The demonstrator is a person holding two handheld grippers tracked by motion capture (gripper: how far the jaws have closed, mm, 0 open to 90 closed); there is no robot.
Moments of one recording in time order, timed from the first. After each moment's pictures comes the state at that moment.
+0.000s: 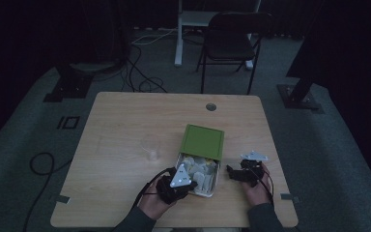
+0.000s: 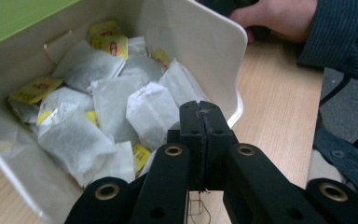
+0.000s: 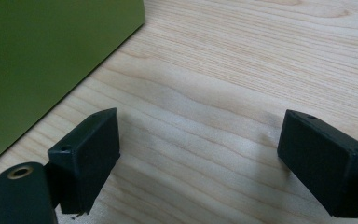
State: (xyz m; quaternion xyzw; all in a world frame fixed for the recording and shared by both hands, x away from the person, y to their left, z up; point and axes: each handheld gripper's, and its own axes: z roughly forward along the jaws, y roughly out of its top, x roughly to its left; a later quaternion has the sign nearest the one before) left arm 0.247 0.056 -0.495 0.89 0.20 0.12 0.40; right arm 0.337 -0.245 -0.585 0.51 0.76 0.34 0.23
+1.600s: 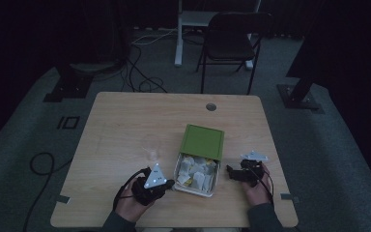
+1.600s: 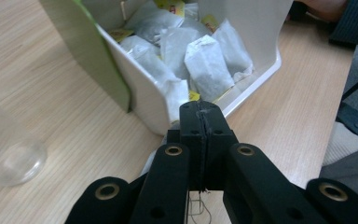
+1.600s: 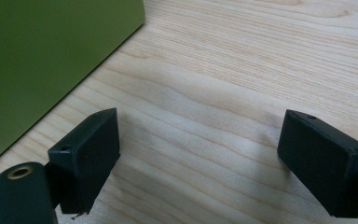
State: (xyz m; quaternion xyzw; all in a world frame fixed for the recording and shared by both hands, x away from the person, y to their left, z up) left arm 0.239 0.117 -0.488 0.88 0.24 0.15 0.39; right arm 0.337 -0.245 -0.585 0.51 0.76 0.34 0.23
